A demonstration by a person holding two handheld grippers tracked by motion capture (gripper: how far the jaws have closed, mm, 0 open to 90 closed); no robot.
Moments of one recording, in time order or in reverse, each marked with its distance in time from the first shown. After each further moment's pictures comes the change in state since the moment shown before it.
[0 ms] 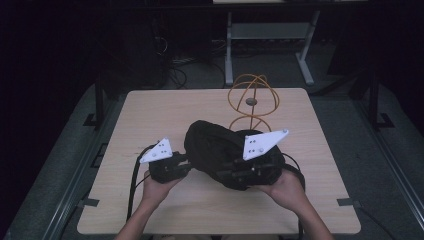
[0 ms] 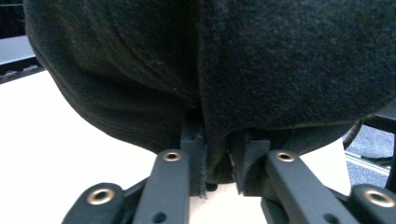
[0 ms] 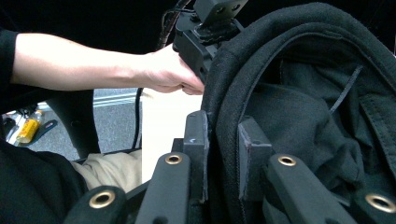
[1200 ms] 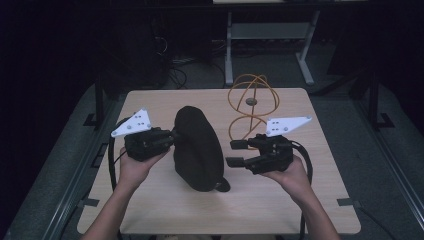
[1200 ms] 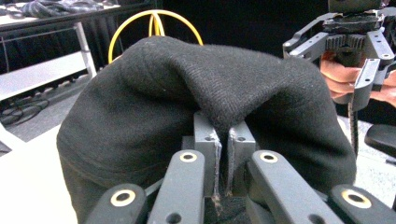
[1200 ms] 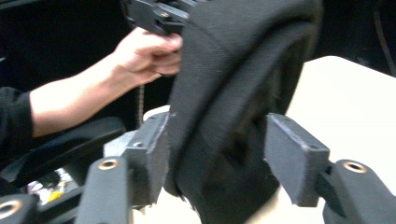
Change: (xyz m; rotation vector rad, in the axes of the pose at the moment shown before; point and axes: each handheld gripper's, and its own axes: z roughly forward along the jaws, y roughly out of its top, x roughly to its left) left arm 0.006 0.089 -0.048 0.022 0.078 0.066; right arm -0.038 -0.020 -0.024 -0.235 0.024 0.206
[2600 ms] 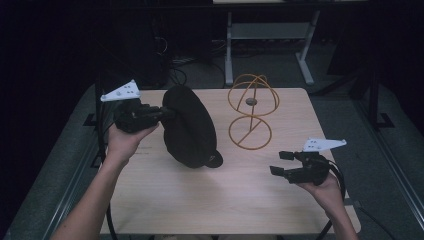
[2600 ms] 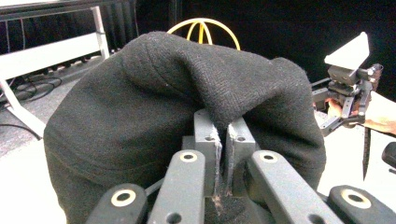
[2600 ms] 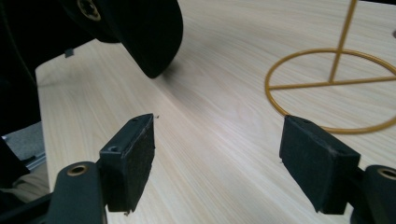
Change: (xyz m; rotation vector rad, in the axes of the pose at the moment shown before) left arm 0.050 0.037 -0.007 0.051 0.038 -0.084; right arm -0.052 -0.105 -0.070 0.117 -0.332 0.150
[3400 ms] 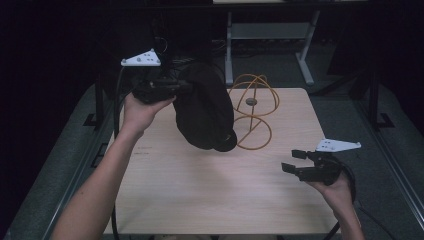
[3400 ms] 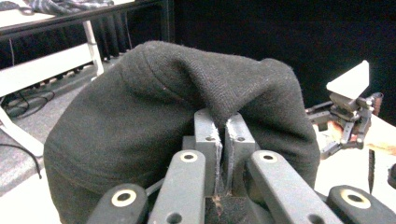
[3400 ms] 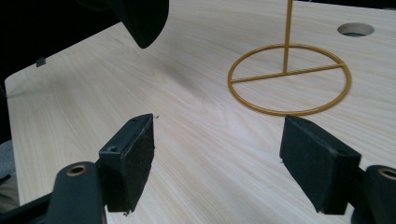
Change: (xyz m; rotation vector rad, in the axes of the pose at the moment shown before) left arm 0.010 0.068 0.041 0.004 -0.041 0.042; right arm -0.020 -0.015 -0.020 -0.043 -0.078 0.041
